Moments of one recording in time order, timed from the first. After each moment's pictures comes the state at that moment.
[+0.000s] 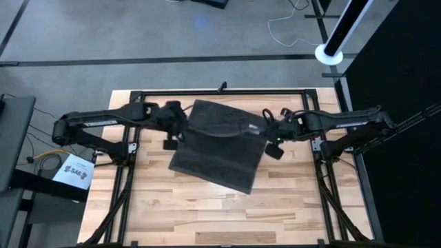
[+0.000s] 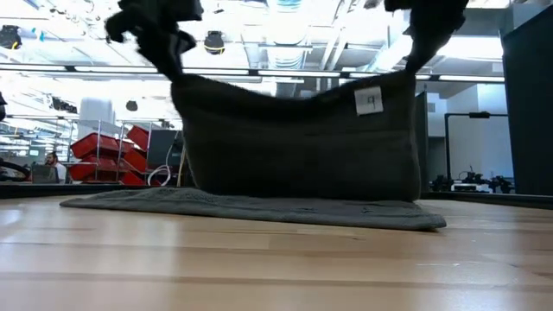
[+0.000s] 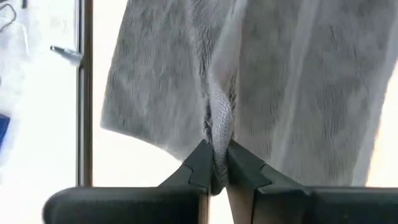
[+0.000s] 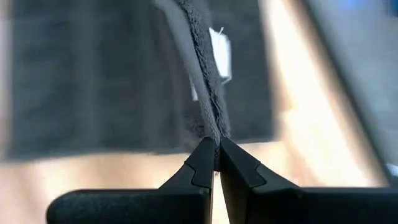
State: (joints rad) left arm 0.18 1.20 1.14 -1.00 -0.18 0.36; right arm 0.10 1.27 1.22 -1.12 0.34 0.36
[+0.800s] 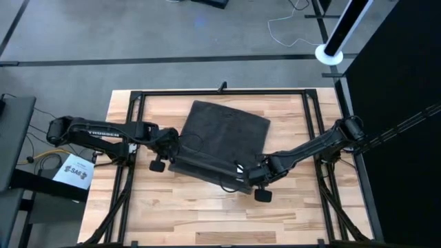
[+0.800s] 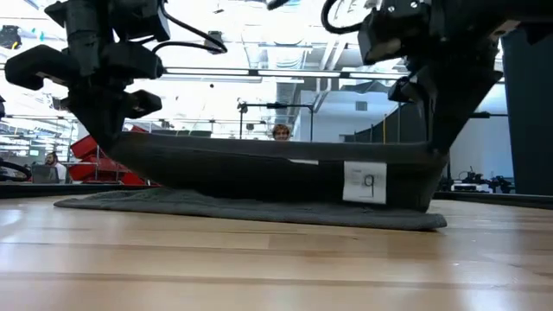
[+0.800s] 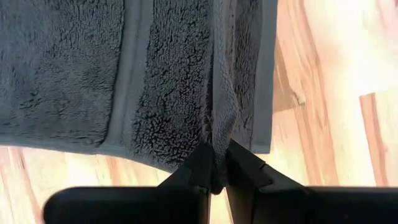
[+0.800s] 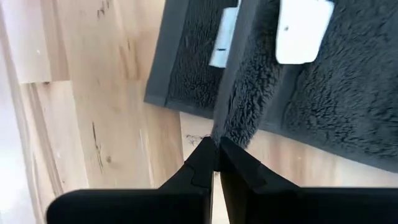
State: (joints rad) left arm 0.06 1.13 0.71 -0.83 0.06 0.29; right arm 0.37 1.72 1.21 -0.87 0.05 0.40
